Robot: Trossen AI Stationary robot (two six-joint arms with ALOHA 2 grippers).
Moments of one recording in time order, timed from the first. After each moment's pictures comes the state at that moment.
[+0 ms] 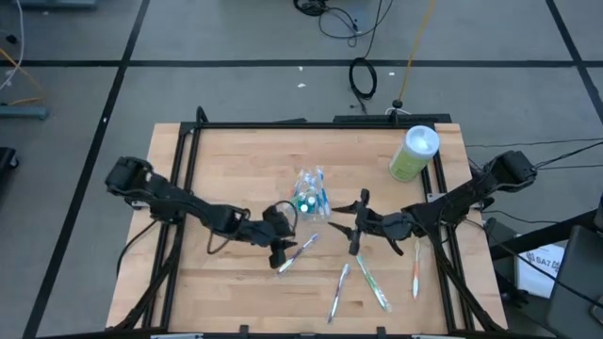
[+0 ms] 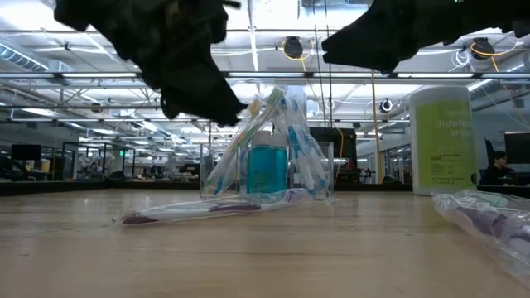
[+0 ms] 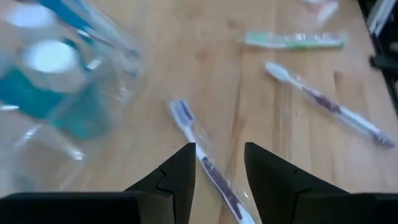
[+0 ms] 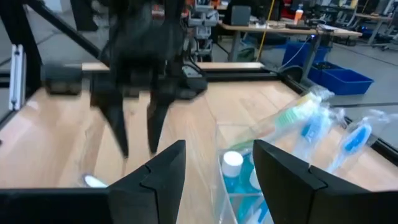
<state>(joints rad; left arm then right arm) -0.32 1.62 0.85 0.09 -0.23 -0.49 0.40 1.35 0.56 0.59 0.63 0.09</state>
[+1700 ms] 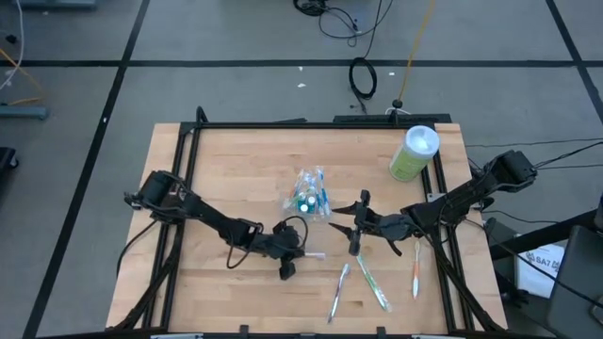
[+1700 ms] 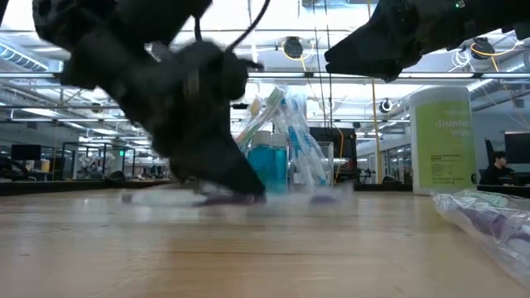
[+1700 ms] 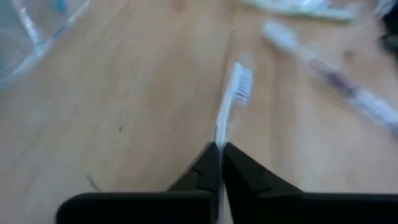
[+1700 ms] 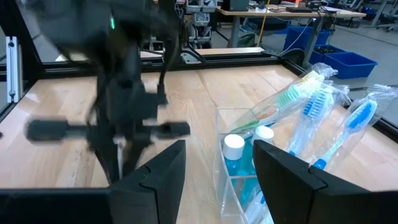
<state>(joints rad) -0.34 1.89 0.85 0.39 -0.17 -0.58 0.40 1.35 0.56 0.52 0.62 0.17</state>
